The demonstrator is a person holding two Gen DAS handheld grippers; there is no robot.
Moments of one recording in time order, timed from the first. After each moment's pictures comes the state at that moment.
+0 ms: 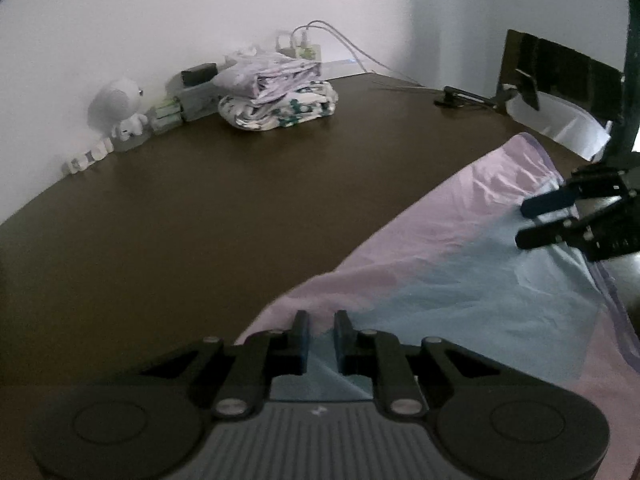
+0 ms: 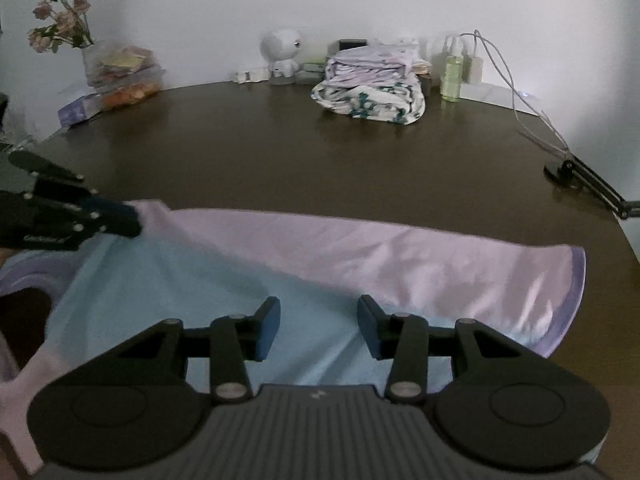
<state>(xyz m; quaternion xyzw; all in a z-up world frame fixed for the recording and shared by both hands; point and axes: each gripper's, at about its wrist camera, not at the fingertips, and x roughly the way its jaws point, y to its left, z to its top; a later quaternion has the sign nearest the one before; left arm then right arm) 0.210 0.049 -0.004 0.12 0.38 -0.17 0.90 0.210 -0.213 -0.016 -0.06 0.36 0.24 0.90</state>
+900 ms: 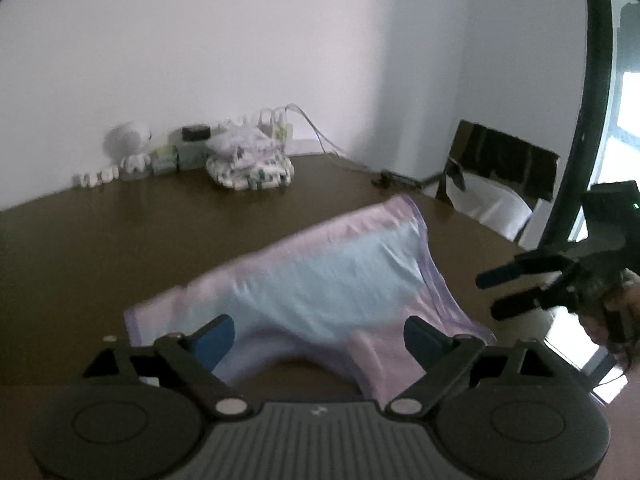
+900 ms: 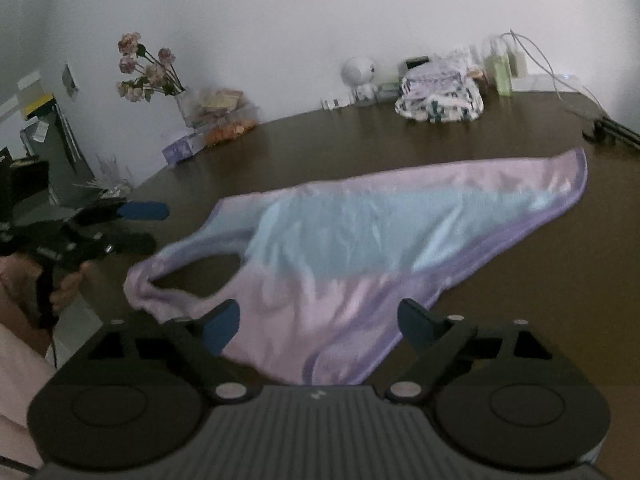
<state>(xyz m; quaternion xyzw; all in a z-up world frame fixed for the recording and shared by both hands) 0.038 0.044 0.045 0.03 0.29 -0.21 0.93 0.089 -0.263 0.002 0.05 0.34 0.37 0.87</state>
